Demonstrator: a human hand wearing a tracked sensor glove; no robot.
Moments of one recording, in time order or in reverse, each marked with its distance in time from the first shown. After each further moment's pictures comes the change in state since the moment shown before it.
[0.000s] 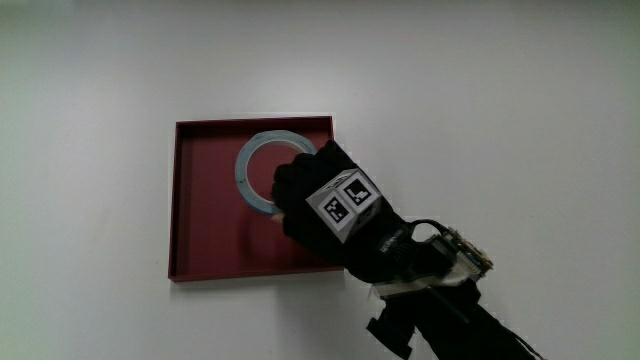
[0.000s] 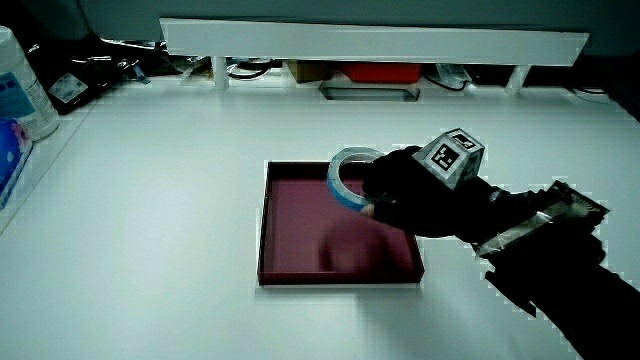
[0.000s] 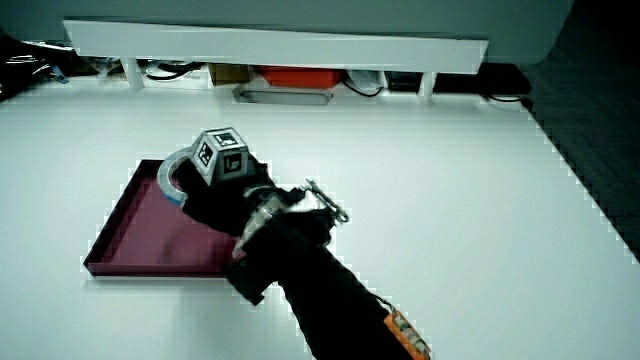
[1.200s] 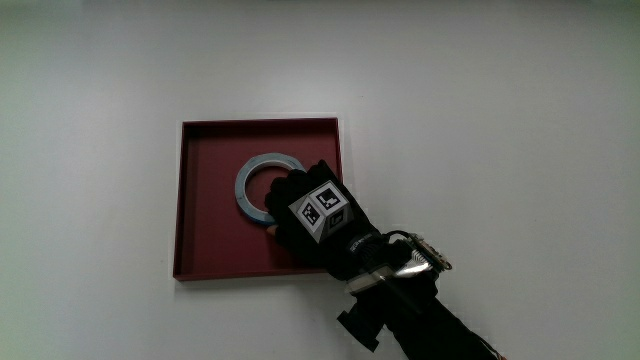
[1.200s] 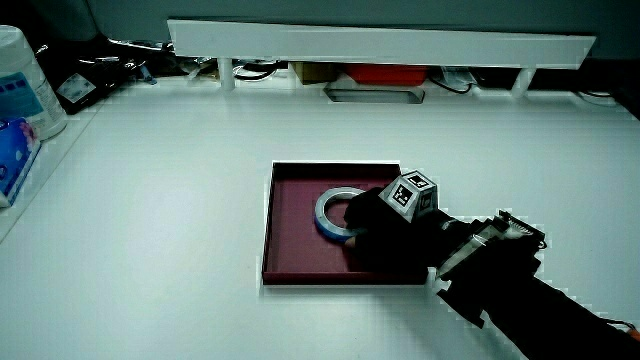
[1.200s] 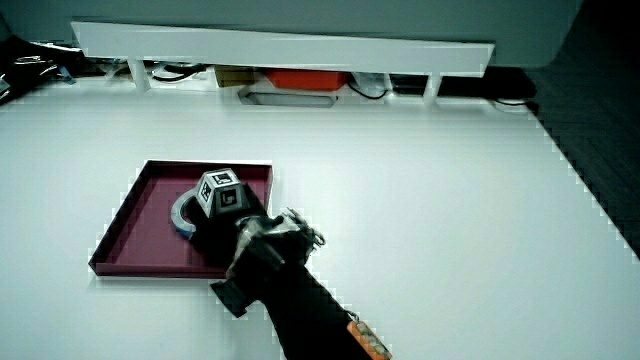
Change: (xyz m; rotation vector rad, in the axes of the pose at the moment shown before) arm 0.017 0.021 -0.078 -0.115 -0.025 -0.084
